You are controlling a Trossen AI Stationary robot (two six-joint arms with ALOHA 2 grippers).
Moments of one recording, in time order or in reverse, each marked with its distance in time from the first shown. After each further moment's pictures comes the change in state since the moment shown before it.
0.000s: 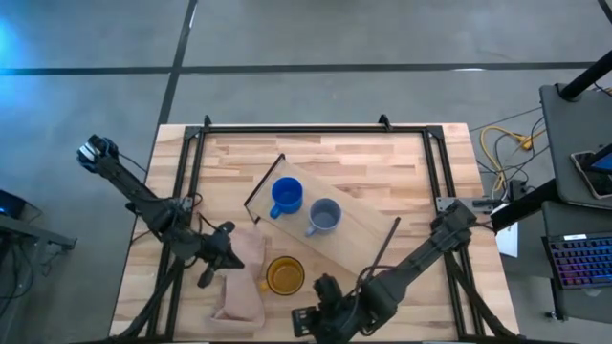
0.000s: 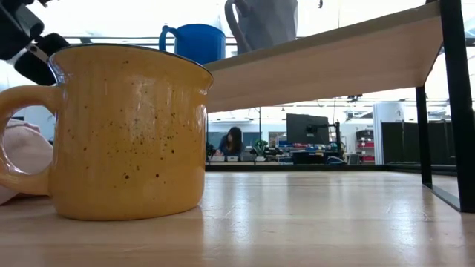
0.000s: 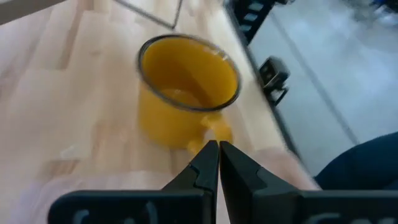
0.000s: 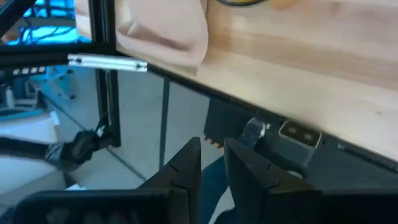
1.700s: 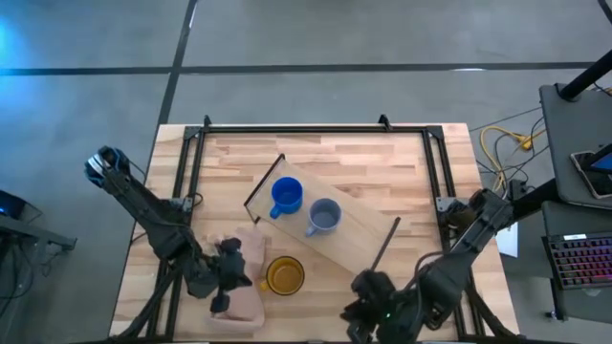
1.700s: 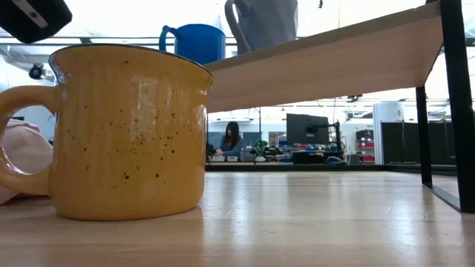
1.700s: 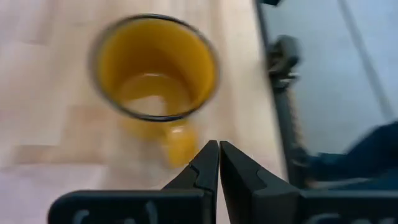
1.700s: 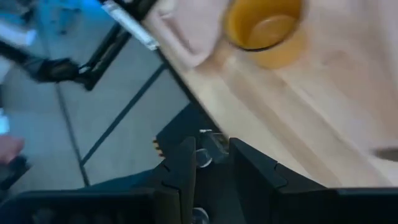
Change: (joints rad) left arm -0.074 0.389 0.447 -0.361 -0.072 -0.176; right arm 0.138 -0.365 -0.365 0.026 0.178 -0.531
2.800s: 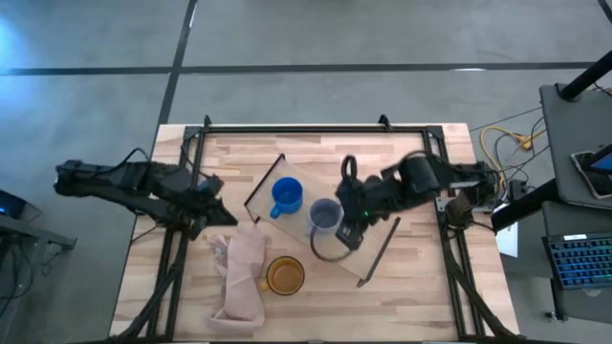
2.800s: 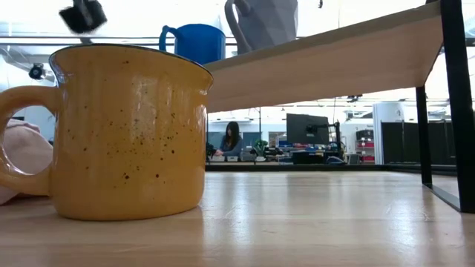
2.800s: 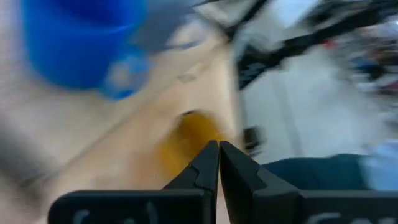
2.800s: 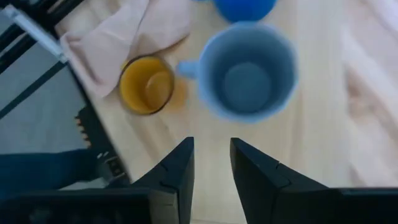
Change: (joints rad) left arm 0.614 -0.560 -0.003 -0.195 0.531 0.169; right arm -0.501 -0.002 0.433 -0.631 -0.316 -0.568
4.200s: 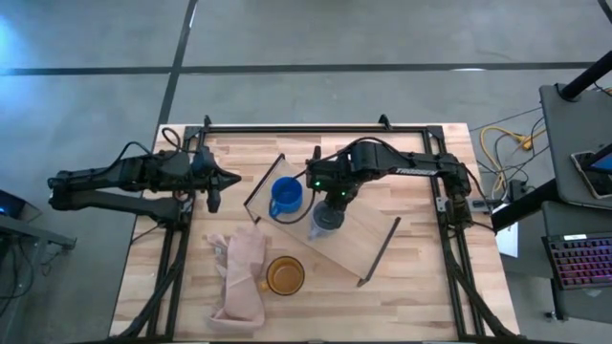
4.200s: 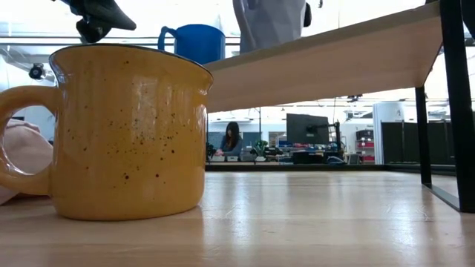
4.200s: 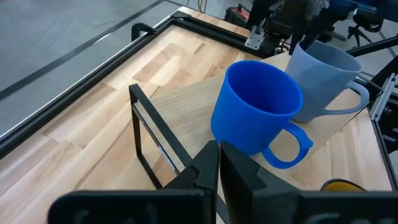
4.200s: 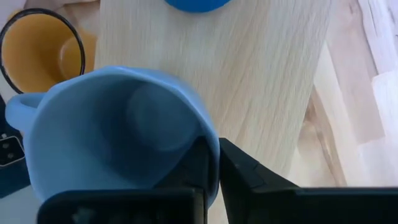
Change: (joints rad) left arm 0.220 -0.035 0.000 -0.057 -0.395 0.247; right arm -0.255 0.123 -0.147 0.033 -0.135 -0.463
